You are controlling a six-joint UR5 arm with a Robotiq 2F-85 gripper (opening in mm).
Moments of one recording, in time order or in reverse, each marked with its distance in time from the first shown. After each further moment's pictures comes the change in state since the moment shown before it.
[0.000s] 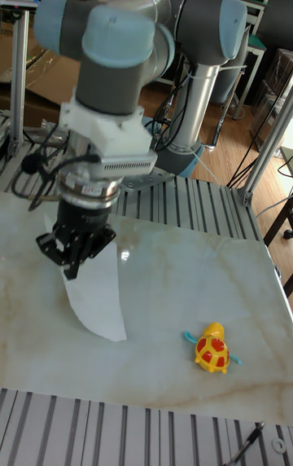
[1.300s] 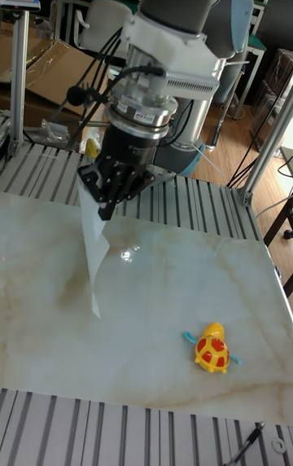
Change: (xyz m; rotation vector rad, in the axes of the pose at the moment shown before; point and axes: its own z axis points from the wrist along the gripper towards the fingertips) arm 0.014 0.047 -0.083 0.036 0.041 0.046
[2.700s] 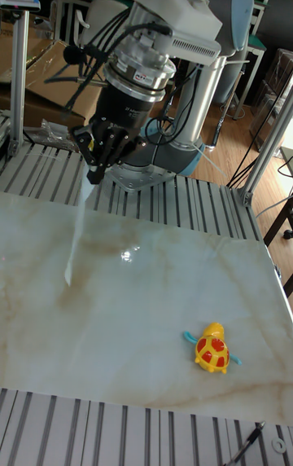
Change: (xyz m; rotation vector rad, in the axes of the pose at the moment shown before) arm 0.042 -0.018 -0.034 0.053 0.067 -0.058
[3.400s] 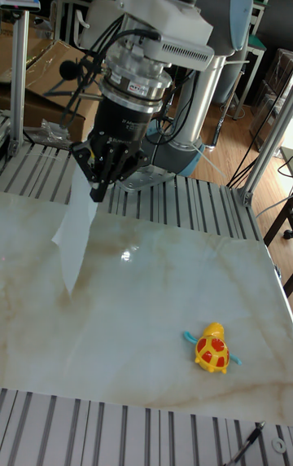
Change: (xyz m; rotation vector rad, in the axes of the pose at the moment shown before) arm -0.034 -0.005 0.015 -0.019 -0.101 0.041
